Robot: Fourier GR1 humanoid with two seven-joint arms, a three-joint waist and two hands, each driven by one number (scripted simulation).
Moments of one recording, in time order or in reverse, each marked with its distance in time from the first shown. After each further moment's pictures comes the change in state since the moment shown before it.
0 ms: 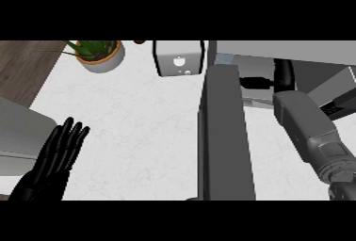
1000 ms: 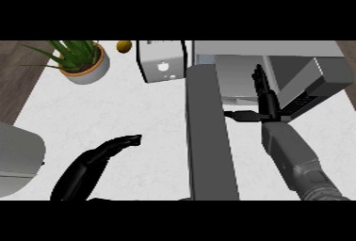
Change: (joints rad) left arm -0.121 0.039 -0.111 0.222 -0.064 -0.071 -0.016; right arm 0.207 0.108 -0.031 -0.051 -0.054 0.252 -0.192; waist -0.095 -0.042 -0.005
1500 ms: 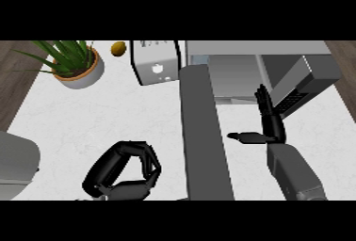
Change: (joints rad) left arm -0.114 -0.025 -0.071 0.196 -0.118 0.012 -0.045; right arm 0.216 0.026 0.066 -0.171 -0.002 0.082 -0.044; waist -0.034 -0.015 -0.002
